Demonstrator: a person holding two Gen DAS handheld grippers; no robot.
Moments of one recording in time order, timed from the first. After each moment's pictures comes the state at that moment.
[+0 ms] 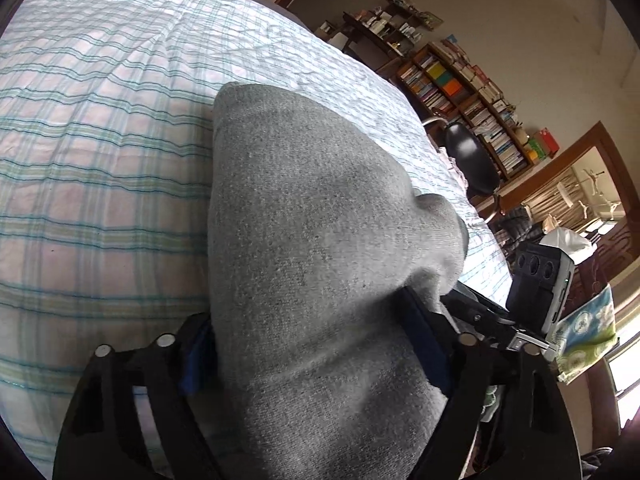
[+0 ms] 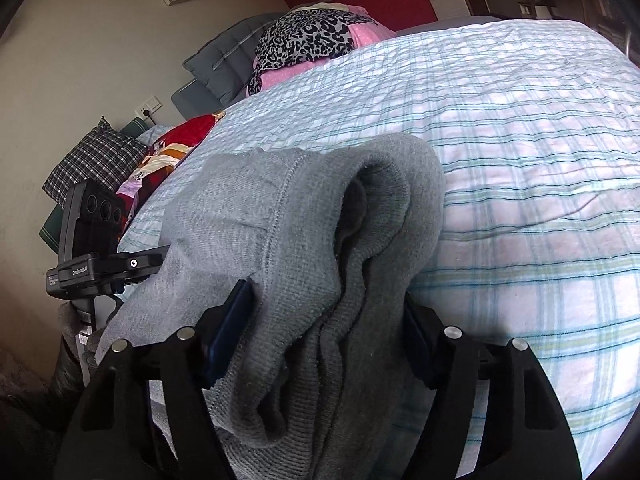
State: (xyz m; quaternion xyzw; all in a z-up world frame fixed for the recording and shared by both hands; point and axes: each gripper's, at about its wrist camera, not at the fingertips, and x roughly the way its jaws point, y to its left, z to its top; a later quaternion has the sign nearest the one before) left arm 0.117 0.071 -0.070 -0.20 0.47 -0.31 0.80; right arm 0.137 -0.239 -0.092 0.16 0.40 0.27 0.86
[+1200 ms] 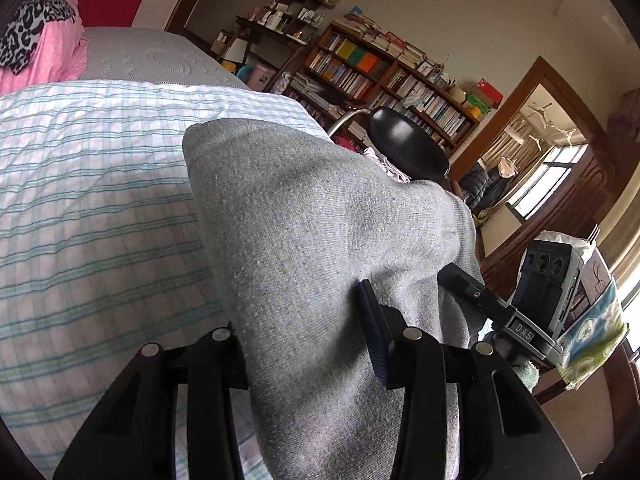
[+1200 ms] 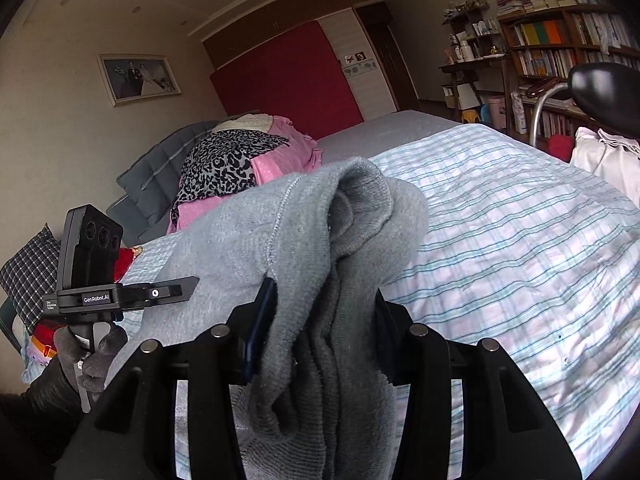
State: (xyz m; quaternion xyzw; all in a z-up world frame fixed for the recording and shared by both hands) left arm 0.302 -0.180 -0.002 -0.11 0.41 -0.44 0.79; right arm 0.237 -0.476 -0.013 0.18 0.25 0.11 0.94
